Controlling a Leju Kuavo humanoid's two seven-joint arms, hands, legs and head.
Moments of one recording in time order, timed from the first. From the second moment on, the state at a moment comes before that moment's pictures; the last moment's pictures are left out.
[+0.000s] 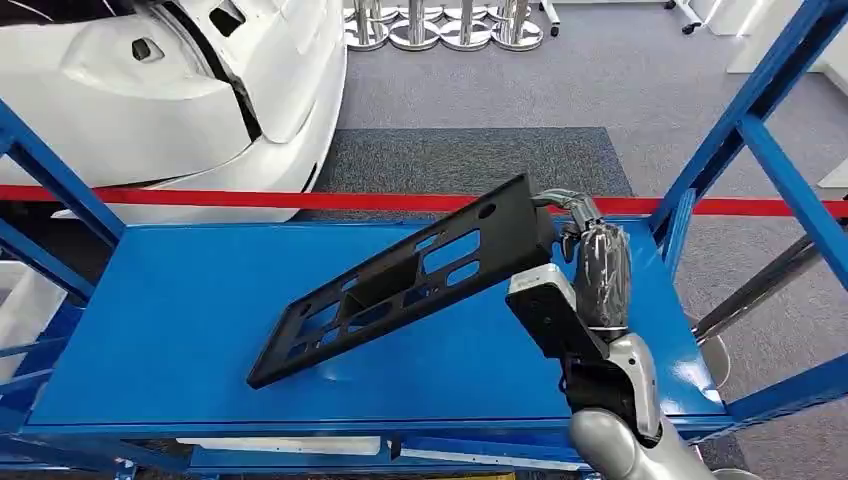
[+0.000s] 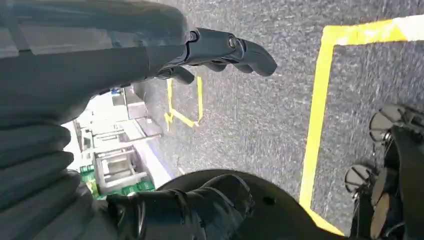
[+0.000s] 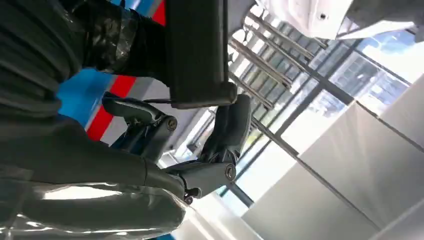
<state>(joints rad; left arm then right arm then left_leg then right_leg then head) -0.07 0.06 -0.13 -0.21 0.45 0.10 -0.51 -0.44 -0.23 0.73 -1.79 0.68 -0.52 0.33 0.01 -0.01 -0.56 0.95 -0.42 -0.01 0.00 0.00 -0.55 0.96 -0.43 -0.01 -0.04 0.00</state>
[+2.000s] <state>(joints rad) -0.07 0.07 -0.19 -0.21 0.50 0.10 -0.50 -0.42 -0.21 0.73 -1.83 0.71 -0.07 0.55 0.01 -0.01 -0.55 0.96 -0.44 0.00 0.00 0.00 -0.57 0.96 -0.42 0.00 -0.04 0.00</state>
